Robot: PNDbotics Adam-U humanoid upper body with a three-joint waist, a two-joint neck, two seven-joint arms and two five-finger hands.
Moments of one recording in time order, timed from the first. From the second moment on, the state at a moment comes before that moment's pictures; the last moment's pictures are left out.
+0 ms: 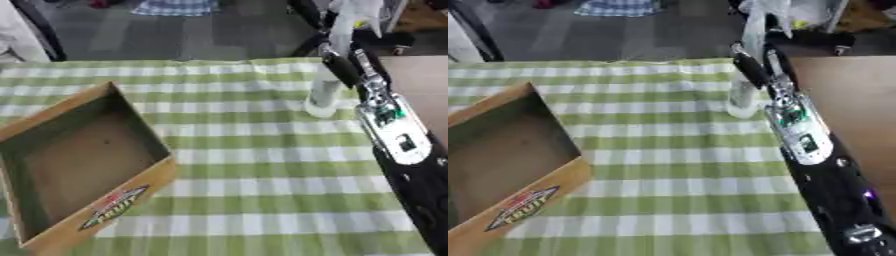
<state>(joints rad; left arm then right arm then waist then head) 0.00 0.27 0.12 -1.75 0.25 0.05 0.25 -0.75 -0.52 -0.04 -1.40 0.13 0.40 -0.17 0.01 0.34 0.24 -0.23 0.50</state>
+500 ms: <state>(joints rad) 0.00 0.27 0.12 -1.75 0.25 0.05 0.24 -0.76 -0.52 -0.04 -1.38 0.15 0.40 -0.16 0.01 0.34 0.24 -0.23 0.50</state>
